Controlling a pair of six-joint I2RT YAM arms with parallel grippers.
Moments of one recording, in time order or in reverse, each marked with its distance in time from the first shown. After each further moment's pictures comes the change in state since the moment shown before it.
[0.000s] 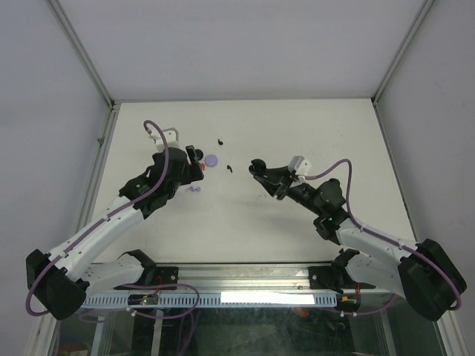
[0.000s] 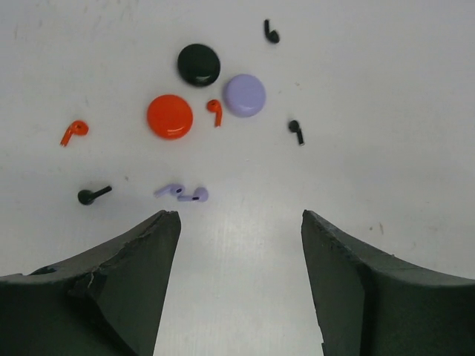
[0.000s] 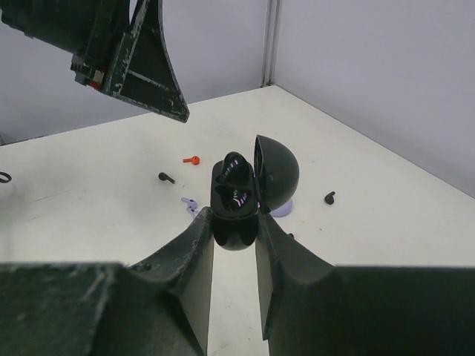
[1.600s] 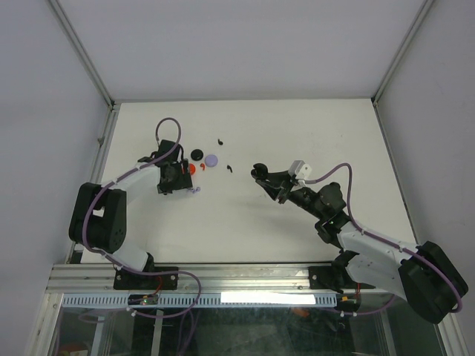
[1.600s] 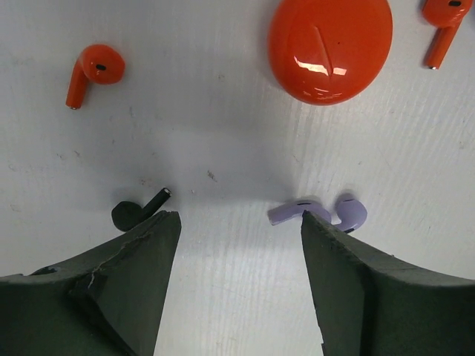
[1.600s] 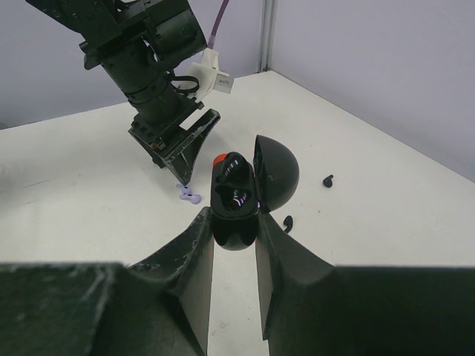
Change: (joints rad) left arm 0.407 0.537 -0.019 0.000 0.362 0.182; right arm 0.000 -0.026 -0.049 -0.011 0.014 -0.018
